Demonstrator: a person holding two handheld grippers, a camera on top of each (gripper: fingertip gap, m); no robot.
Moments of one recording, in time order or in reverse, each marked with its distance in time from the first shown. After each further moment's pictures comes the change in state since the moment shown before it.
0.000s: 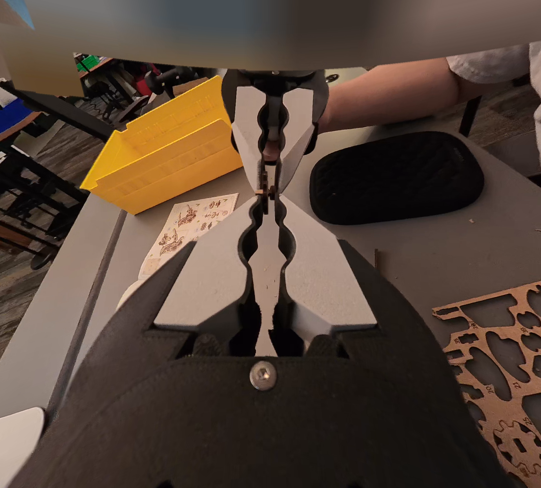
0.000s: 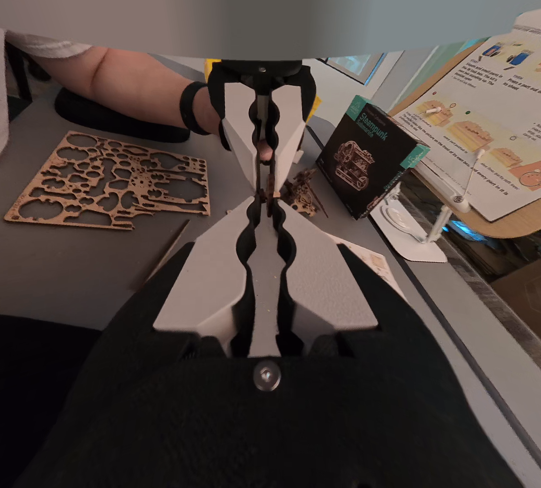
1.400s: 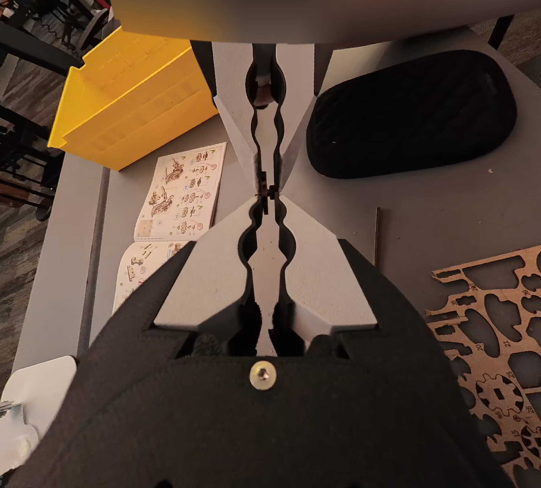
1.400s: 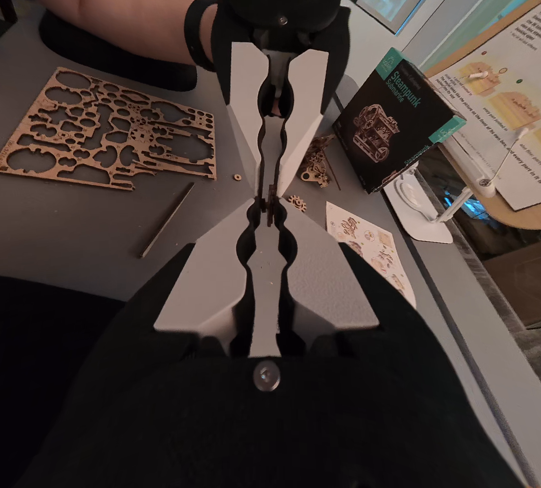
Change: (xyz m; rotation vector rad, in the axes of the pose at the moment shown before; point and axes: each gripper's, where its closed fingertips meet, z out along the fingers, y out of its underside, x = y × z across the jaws) left arm 0.008 0.031 0.010 -0.279 0.032 0.050; right arm -0.010 0.025 0.007 -0.176 -0.052 -0.065
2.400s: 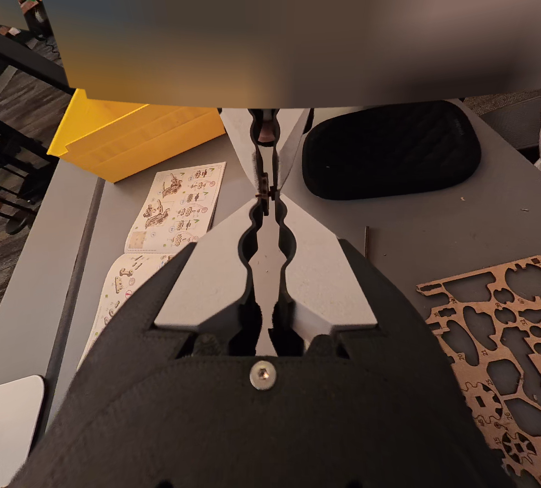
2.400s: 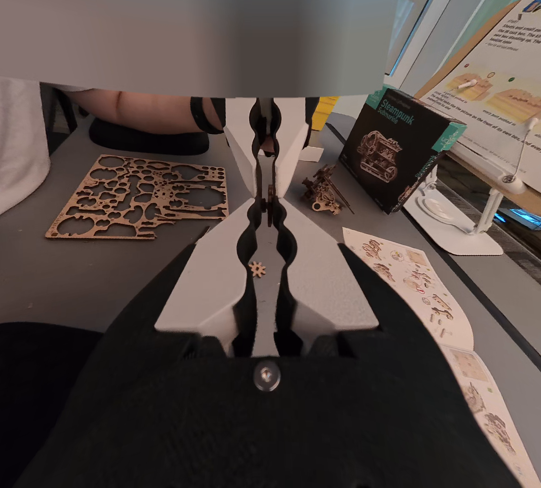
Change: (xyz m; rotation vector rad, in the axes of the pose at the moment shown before) left arm -0.005 -0.013 -0.011 0.115 0.024 -0.079; right arm 0.007 -0.017 -0.005 0.208 -0.030 0.200
